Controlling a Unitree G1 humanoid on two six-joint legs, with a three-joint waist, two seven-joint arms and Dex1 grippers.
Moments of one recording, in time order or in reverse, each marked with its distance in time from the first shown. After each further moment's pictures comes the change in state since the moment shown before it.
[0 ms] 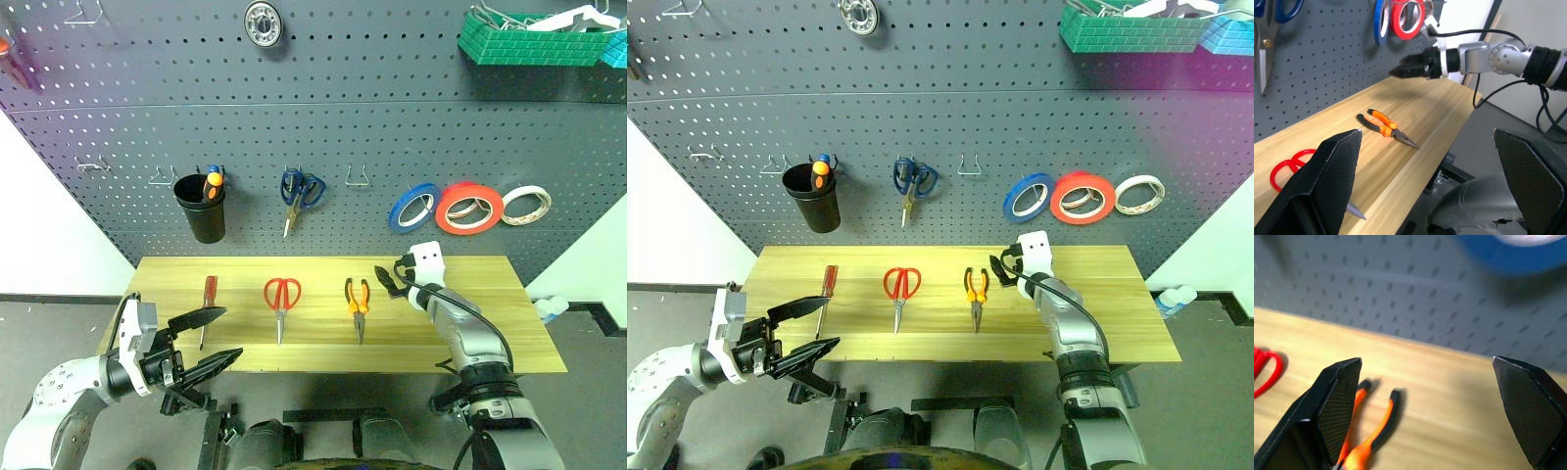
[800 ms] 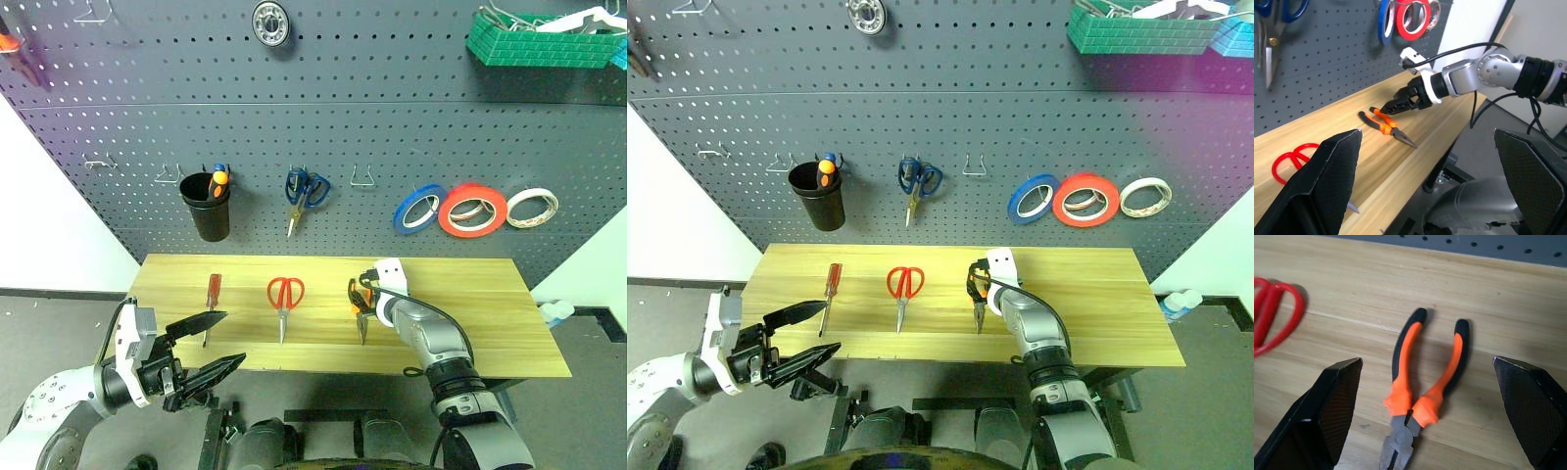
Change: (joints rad) left arm 0.086 0.009 0.042 -0.158 -0.048 0.080 0.081; right arm -0.020 0.129 0.082 -0.014 -0.047 0.254 -0.141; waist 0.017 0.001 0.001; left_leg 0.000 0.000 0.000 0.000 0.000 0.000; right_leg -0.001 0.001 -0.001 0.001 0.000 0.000
